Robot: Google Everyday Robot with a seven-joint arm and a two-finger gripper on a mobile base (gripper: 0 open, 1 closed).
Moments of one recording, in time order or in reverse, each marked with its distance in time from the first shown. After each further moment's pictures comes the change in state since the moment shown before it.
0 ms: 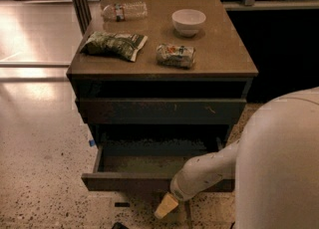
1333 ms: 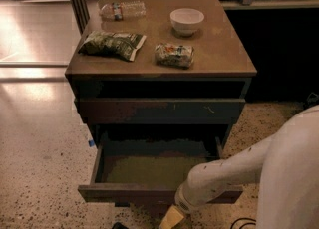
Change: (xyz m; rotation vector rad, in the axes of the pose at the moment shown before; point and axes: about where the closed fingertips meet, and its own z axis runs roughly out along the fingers) arm 0.034 0.030 -0.016 -0.056 0.058 0.044
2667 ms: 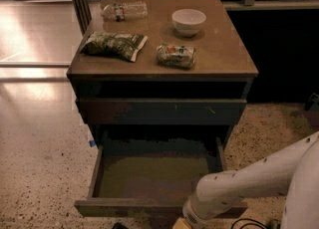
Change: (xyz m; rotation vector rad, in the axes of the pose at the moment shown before) arm 0.038 0.024 -0.014 -0.026 0.039 0.071
